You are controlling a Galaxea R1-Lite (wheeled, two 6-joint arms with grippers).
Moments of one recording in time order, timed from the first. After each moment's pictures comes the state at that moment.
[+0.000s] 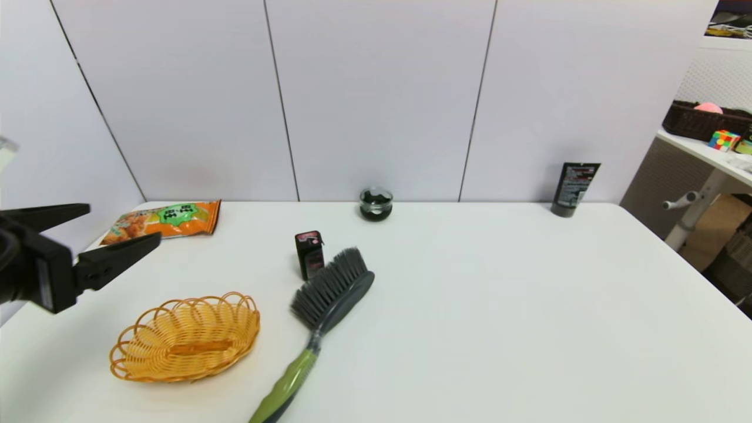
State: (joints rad) left arm -0.14 1.02 -0.72 -0.06 -0.12 0.24; right arm 0.00 0.00 0.00 0.01 0.00 0.00
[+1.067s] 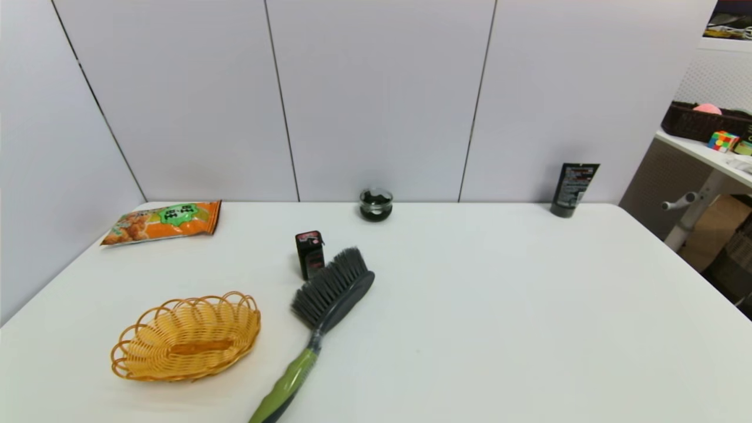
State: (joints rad) left arm 0.00 0.01 -0.03 0.08 -0.02 0.09; right arm 0.00 0.00 0.00 0.01 0.00 0.00
